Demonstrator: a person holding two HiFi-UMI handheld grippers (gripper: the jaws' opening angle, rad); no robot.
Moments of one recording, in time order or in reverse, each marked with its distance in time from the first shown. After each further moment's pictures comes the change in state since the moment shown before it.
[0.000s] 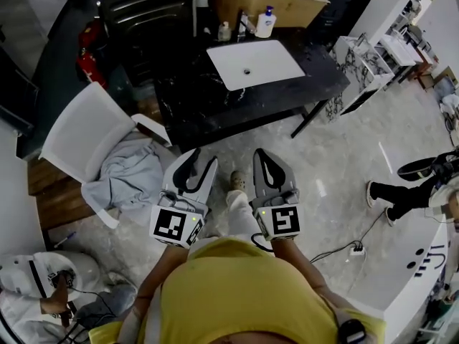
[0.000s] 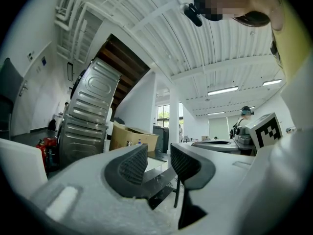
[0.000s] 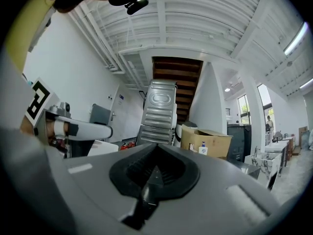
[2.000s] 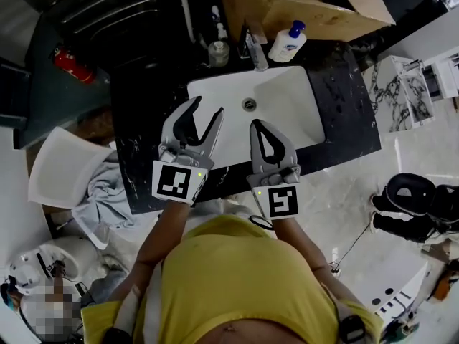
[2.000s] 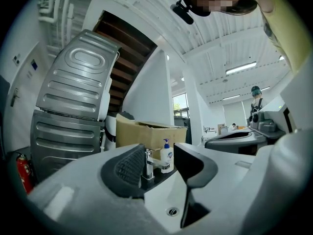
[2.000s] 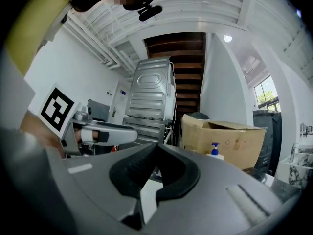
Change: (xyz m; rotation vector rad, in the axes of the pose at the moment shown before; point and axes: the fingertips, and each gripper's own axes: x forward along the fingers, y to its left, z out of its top) left arm 0.461 0.216 -0.058 0.108 0.070 0.137; right arm 0.397 -0.250 -0.088 0.036 0.031 0.176
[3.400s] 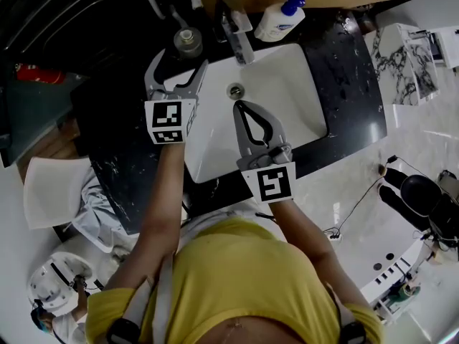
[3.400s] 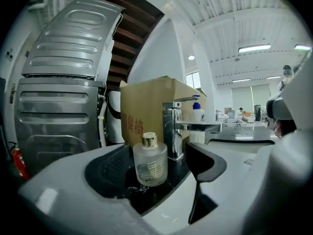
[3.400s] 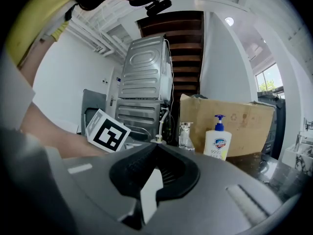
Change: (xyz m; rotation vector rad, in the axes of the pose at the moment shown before) left arm 0.166 0.089 -0.163 0.002 0.238 0.057; right arm 0.078 -0.050 -0.097 0.039 0.160 0.012
